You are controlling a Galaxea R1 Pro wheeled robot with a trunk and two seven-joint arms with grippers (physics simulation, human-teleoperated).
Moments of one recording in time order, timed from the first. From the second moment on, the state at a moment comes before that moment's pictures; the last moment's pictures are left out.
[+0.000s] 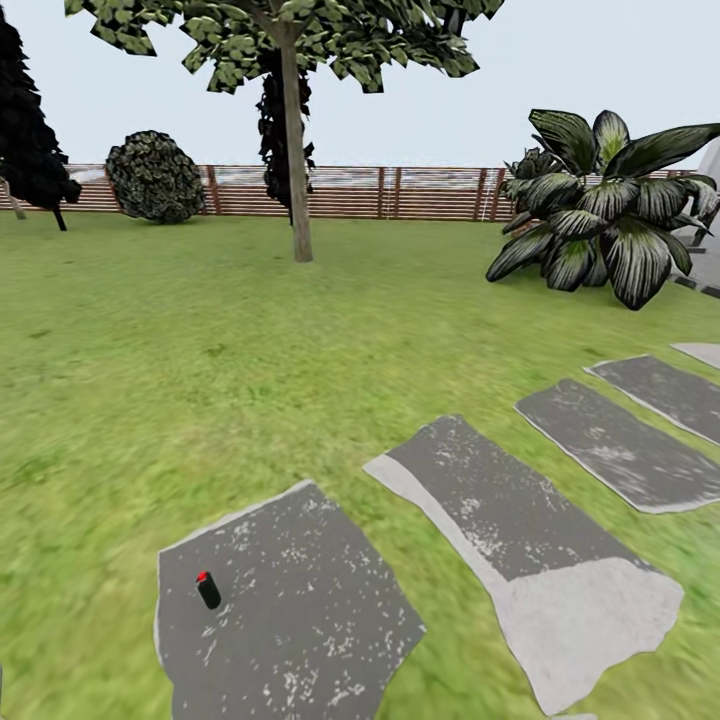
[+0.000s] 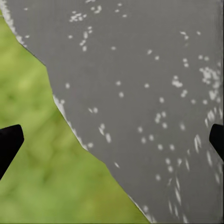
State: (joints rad) left arm -0.24 0.08 0.04 -0.20 0.08 -0.38 0.00; right arm -0.19 -0.11 0.00 -0.34 0.00 -0.40 0.01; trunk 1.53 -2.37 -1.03
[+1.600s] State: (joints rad) left arm -0.24 0.08 0.04 -0.20 0.08 -0.38 0.00; right arm -0.19 -0.11 0.00 -0.34 0.00 -0.40 0.01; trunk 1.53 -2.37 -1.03
